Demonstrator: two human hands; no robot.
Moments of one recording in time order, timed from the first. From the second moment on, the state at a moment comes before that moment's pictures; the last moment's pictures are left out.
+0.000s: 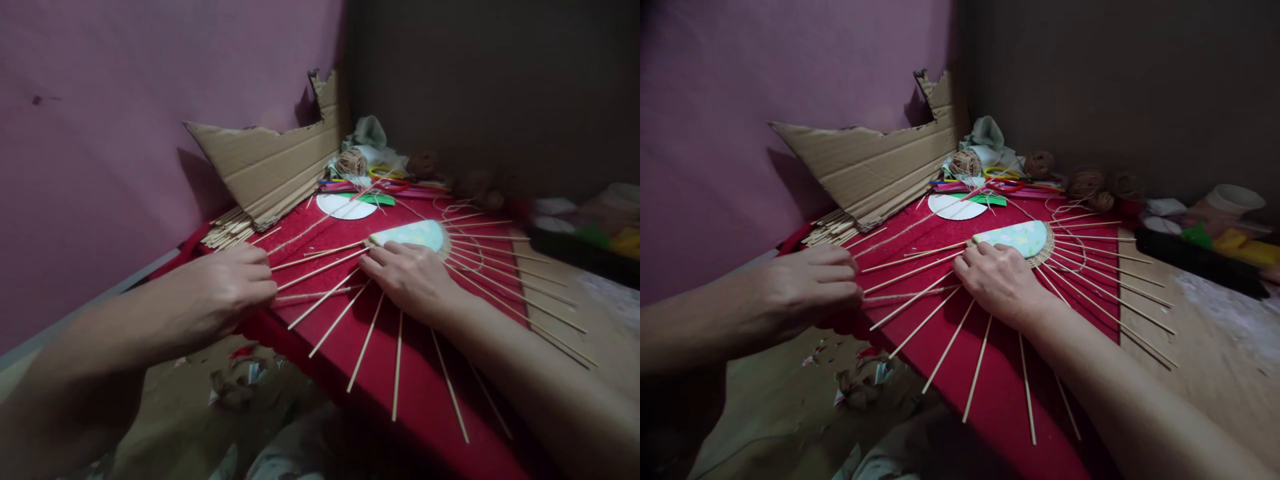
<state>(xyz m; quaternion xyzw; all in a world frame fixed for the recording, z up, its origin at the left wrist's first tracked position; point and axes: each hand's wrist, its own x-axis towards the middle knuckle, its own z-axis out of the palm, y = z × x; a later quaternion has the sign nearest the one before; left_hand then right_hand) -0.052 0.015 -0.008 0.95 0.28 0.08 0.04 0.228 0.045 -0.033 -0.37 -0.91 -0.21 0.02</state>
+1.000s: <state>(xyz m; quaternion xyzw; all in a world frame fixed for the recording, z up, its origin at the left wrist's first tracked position) 0.024 0.186 -0.005 0.87 0.49 0.02 -0.04 0.235 0.056 -0.055 -0.40 -0.88 -0.16 0.20</state>
